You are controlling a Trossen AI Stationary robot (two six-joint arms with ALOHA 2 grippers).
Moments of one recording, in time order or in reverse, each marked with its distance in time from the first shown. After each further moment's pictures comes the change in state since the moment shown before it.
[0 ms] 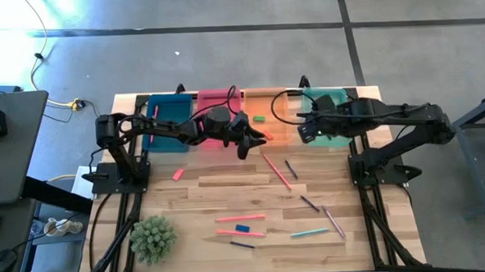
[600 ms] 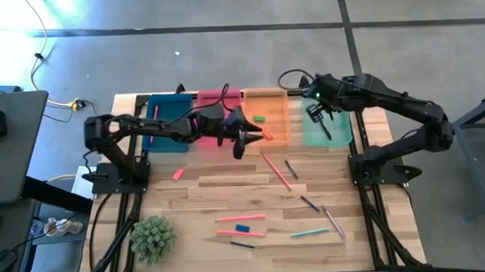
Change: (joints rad) left arm 0.001 -0.121 0.000 -0.102 -0.089 0.249; right arm -0.402 0.005 0.000 0.021 -0.072 -0.474
